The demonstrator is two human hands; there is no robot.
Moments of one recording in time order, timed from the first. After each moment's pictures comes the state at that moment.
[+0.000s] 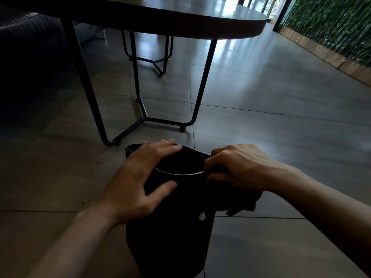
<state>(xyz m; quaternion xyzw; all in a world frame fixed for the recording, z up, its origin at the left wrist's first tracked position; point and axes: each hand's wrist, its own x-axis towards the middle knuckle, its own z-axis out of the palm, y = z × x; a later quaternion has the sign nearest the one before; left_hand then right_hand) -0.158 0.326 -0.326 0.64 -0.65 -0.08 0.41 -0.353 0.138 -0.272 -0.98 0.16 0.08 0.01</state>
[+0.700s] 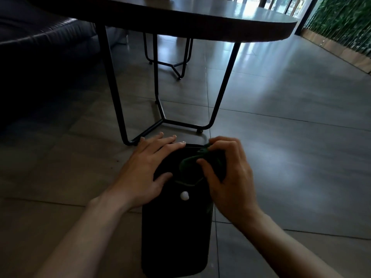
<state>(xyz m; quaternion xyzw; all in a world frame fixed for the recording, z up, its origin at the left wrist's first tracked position) -0.120 0.326 -0.335 0.72 -0.62 -0.07 0.31 -0.306 0.204 -0.342 -0.85 0.20 -0.44 0.22</state>
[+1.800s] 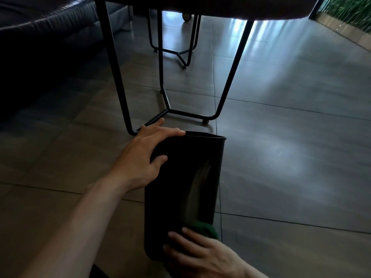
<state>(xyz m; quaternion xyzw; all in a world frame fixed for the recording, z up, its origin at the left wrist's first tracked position) -0.101 0.324 -0.347 0.73 -0.57 -0.12 0.37 -0.363 0.260 -0.496 -0.96 -0.15 -0.11 -0.21</state>
